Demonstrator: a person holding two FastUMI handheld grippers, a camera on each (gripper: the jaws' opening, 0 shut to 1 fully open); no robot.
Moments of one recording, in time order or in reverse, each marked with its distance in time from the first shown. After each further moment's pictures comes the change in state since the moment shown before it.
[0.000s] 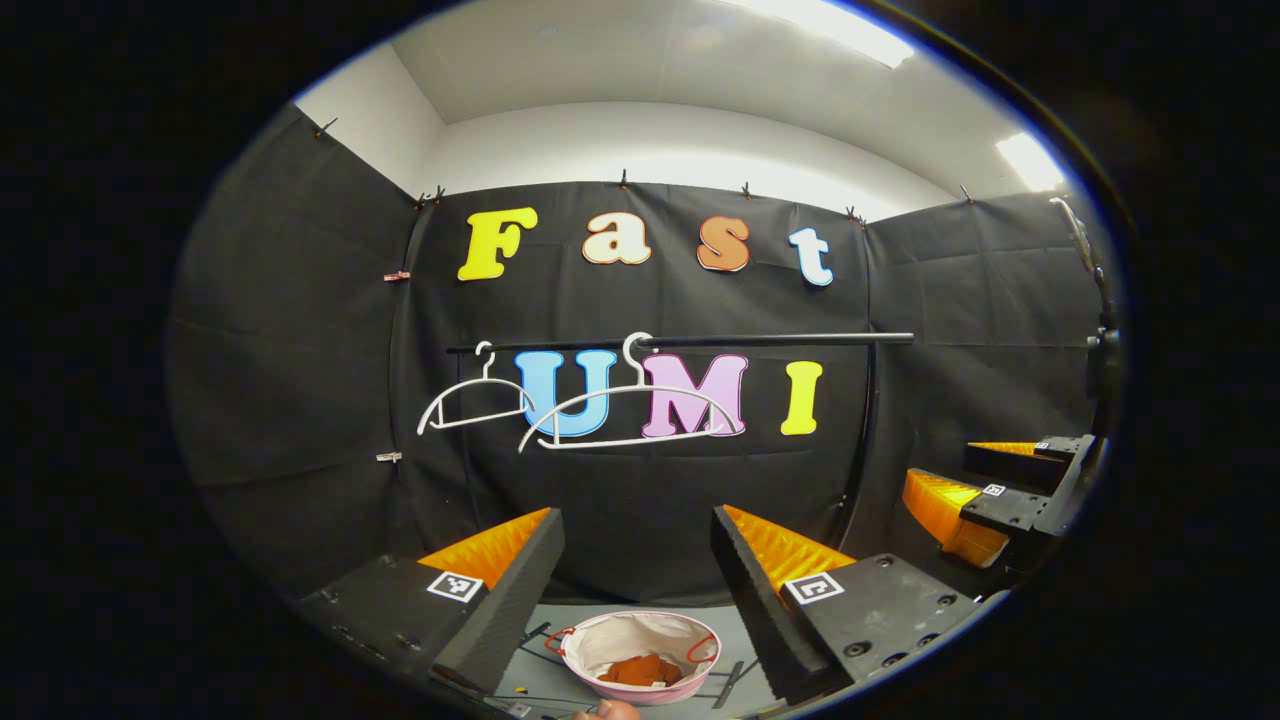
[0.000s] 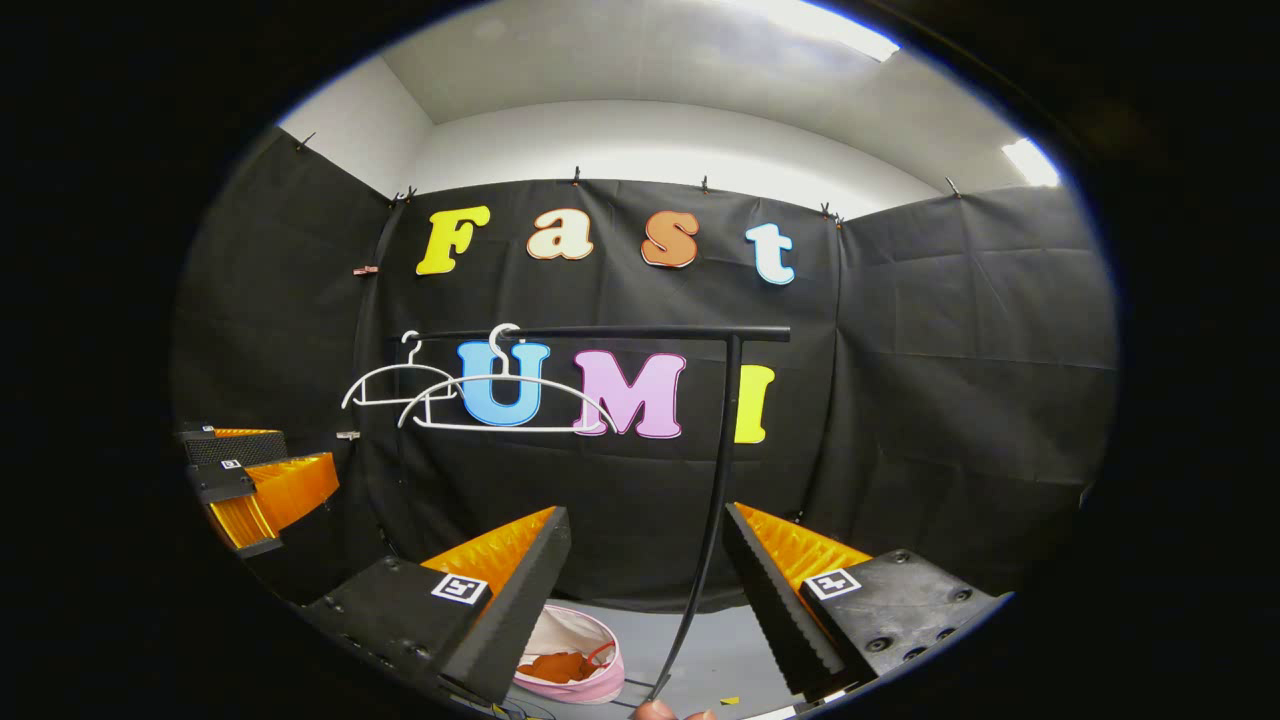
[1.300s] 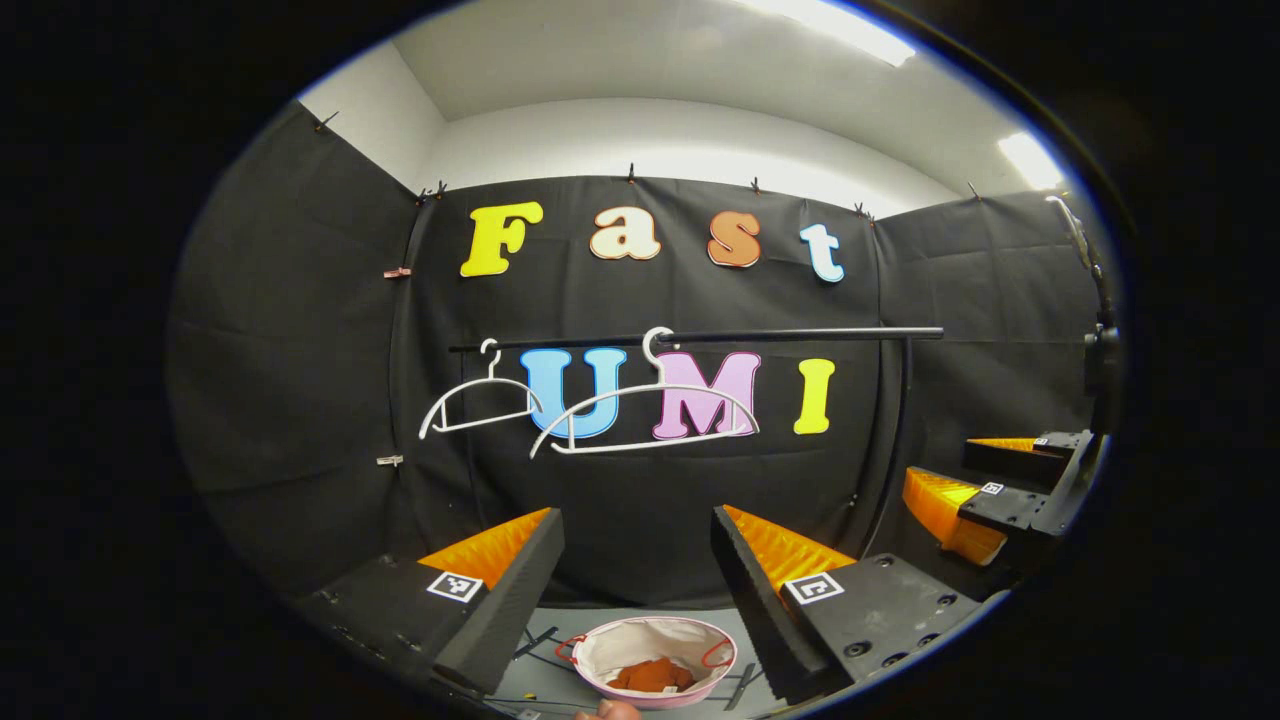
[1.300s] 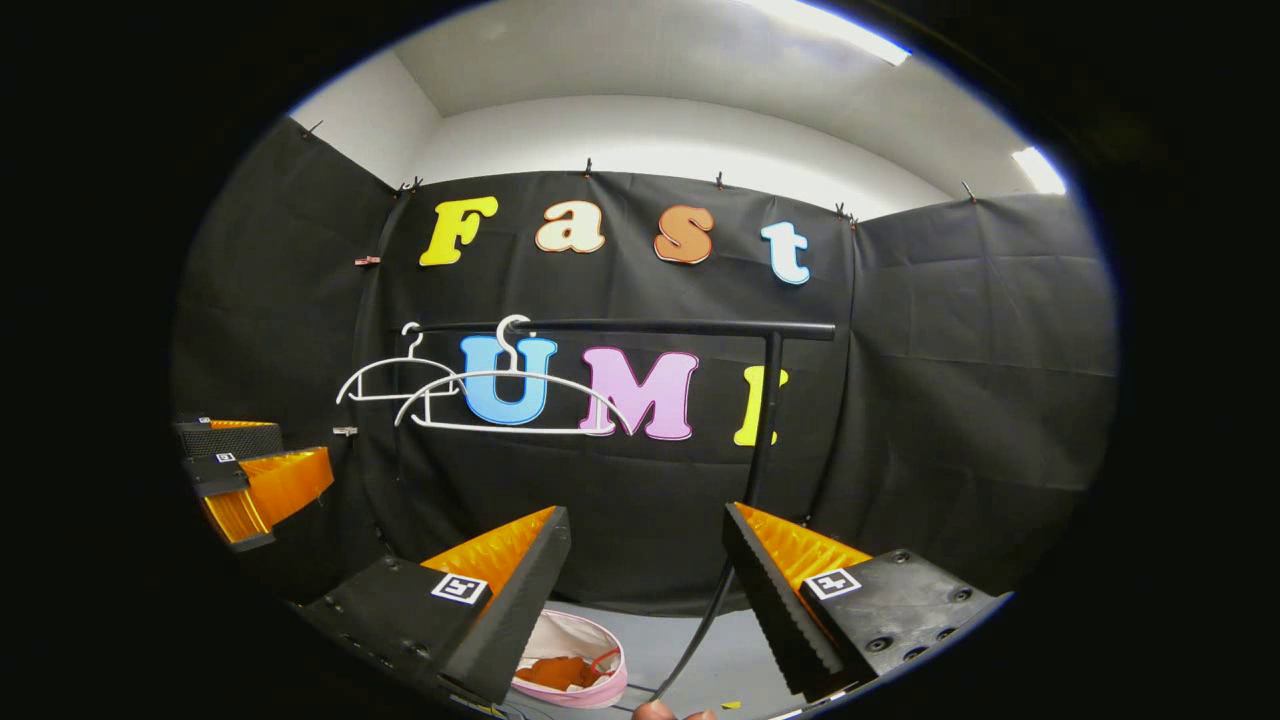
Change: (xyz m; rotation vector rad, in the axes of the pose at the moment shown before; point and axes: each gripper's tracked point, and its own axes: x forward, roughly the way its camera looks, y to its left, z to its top) left arm 0.019 0.012 -0.002 0.002 0.014 0.010; right arm 0.039 0.033 -0.006 -0.025 0.001 0.012
